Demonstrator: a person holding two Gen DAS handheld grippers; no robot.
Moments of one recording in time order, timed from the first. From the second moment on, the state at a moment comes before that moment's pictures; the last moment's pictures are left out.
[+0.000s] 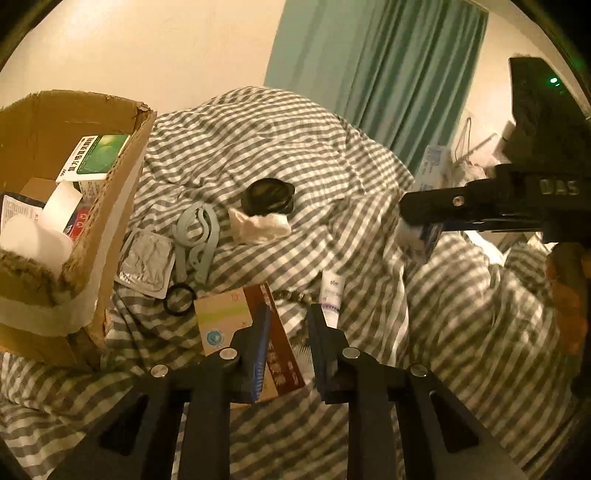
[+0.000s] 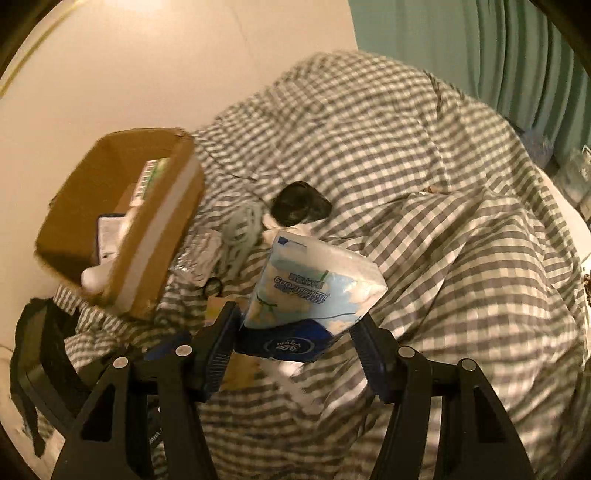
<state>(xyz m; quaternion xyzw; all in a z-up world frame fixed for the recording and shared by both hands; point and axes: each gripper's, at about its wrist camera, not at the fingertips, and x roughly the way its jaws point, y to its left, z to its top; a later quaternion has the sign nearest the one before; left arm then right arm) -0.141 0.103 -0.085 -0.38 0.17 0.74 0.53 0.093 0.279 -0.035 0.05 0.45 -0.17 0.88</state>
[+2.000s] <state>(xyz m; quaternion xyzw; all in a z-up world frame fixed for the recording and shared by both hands) -0.273 0.023 0.016 -0.23 0.15 0.89 0.38 0.259 0.407 -0.007 0.06 0.37 -0.15 0.92</state>
